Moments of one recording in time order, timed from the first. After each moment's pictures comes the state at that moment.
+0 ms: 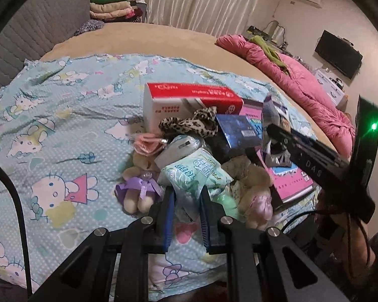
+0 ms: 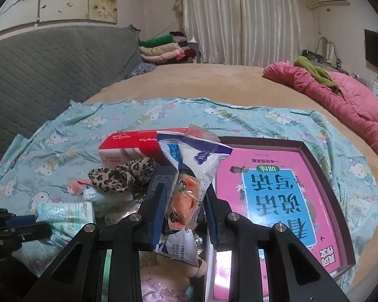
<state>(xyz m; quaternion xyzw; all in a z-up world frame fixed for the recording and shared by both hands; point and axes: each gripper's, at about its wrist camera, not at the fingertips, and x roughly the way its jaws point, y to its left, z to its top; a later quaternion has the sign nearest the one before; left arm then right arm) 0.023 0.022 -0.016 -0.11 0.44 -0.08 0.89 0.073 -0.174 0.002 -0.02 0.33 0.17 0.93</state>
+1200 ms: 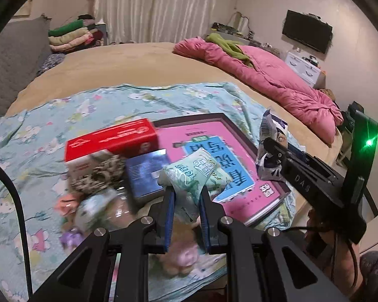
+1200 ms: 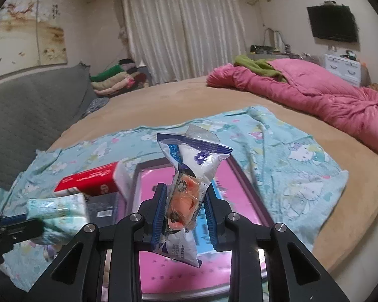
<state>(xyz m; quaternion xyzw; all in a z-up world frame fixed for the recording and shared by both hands) 0.066 -0.117 0.037 -0.03 0.41 -0.14 0.90 0.062 -0.310 0.032 0.07 0.29 0.05 0.95</state>
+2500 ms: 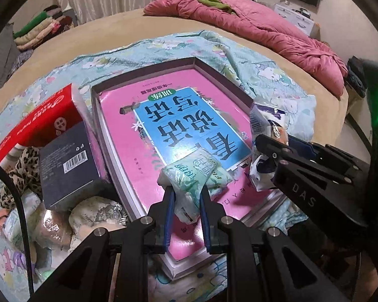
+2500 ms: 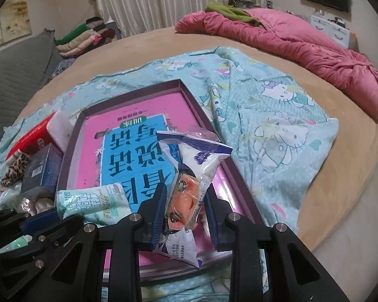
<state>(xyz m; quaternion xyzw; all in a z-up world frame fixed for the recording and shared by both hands) 0.114 -0.212 -0.053 0.06 0.49 -0.17 0.85 0.094 -0.349 -0.046 0.07 0.44 -0.01 0.89</state>
